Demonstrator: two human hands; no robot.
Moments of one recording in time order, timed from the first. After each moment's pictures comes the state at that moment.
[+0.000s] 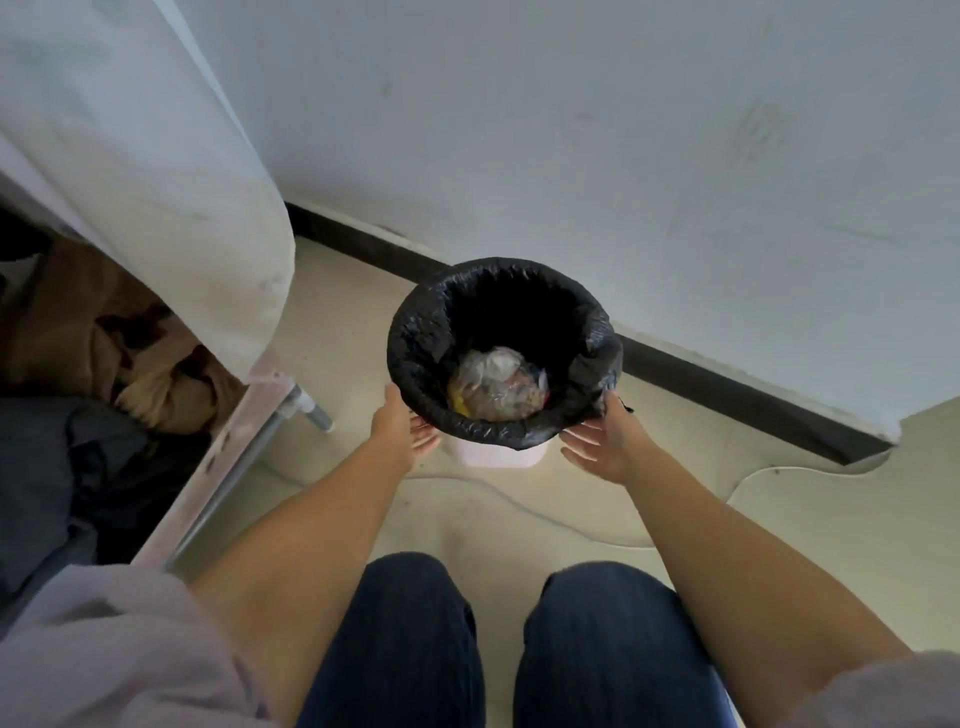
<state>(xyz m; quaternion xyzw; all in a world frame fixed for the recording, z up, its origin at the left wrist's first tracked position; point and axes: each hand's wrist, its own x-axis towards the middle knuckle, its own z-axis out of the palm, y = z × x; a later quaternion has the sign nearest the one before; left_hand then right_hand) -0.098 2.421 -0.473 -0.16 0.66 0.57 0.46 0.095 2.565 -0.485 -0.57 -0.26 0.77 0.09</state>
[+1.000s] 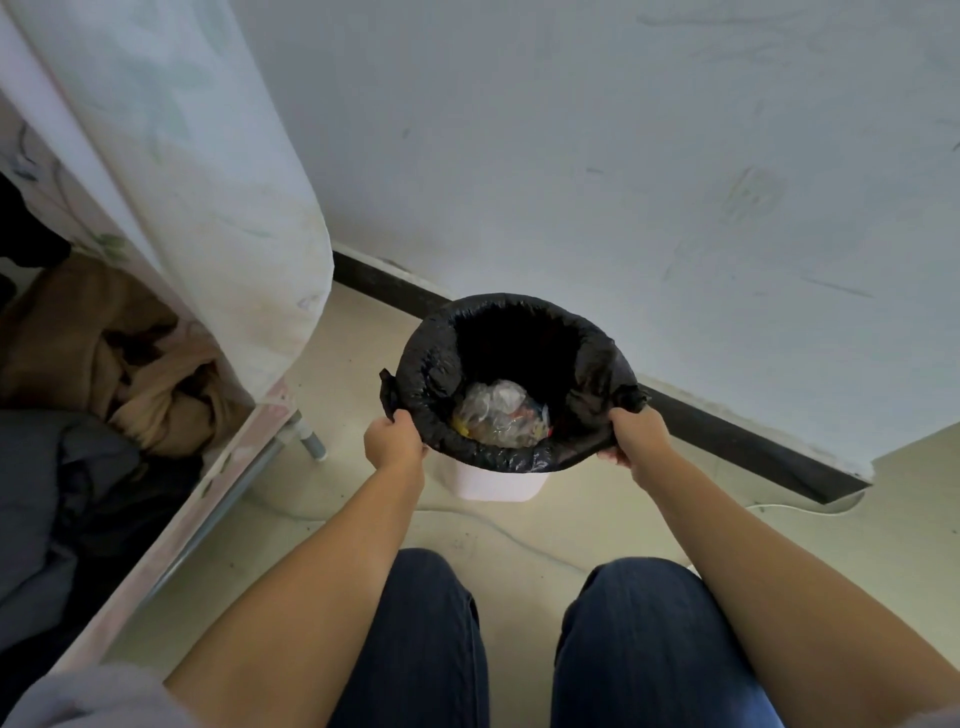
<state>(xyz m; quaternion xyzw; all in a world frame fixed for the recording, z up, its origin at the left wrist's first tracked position) -0.107 2.422 -0.477 -0.14 0.75 0.59 0.27 0.084 2.573 -0.449 -0.62 -0.49 0.59 0.18</state>
